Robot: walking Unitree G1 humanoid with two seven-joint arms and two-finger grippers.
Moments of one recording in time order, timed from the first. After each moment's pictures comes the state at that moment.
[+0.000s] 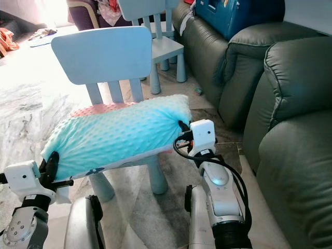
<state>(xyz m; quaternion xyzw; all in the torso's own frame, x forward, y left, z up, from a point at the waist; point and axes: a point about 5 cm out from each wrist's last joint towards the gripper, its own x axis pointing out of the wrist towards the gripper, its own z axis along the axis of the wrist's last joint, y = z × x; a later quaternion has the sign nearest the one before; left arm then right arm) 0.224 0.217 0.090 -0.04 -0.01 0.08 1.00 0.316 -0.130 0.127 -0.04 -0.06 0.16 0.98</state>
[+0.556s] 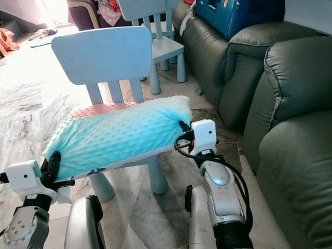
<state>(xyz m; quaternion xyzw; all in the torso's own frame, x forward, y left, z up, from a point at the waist) 0.225 0.215 0.090 -0.05 -0.01 0.07 1.00 0.316 -0.132 0.127 -0.03 -0.06 0.16 0.99</state>
